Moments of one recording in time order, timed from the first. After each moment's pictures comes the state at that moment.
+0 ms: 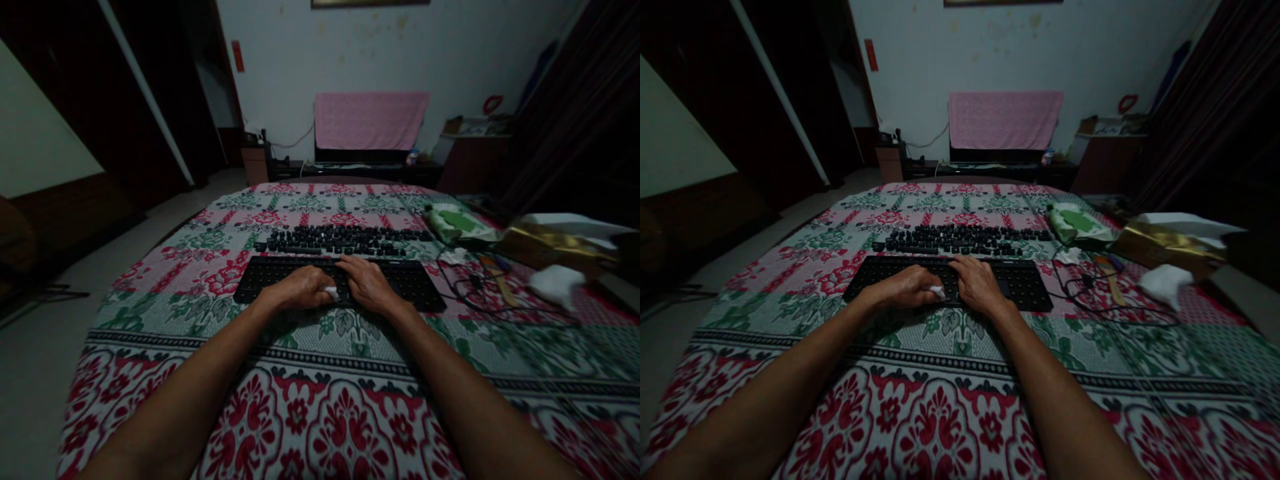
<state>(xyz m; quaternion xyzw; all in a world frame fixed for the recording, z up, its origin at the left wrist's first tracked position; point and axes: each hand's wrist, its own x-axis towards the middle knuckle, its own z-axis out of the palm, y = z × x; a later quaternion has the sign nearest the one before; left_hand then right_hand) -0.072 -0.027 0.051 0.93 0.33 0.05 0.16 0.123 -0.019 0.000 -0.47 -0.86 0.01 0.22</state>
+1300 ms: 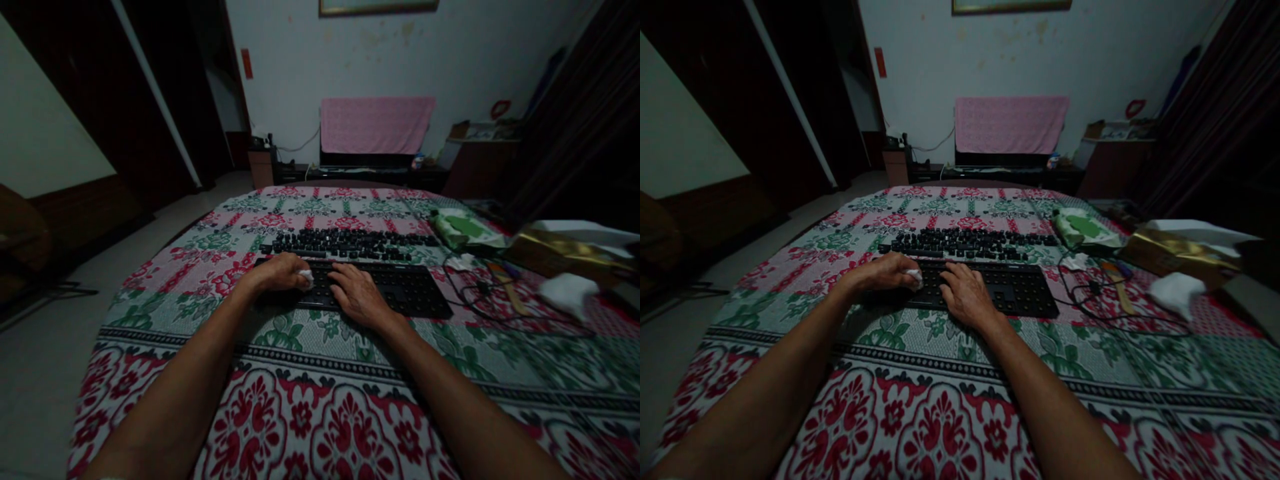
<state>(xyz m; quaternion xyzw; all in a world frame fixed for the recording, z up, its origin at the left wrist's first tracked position) -0.121 -0.003 0.065 0.86 0.46 0.04 0.23 0.094 -0.036 0.003 -0.45 -0.86 0.02 0.24</state>
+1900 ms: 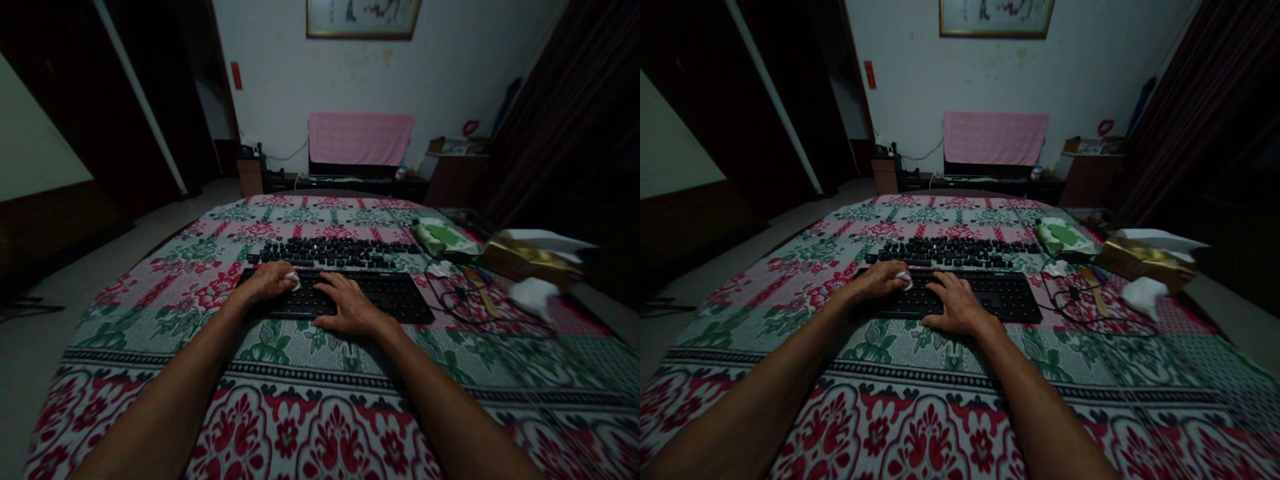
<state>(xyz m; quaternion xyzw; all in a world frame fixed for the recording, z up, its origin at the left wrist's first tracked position) -0.125 0.013 0.040 0.87 0.47 0.11 0.12 0.108 -0.034 0.010 -0.40 -0.90 0.06 0.18</state>
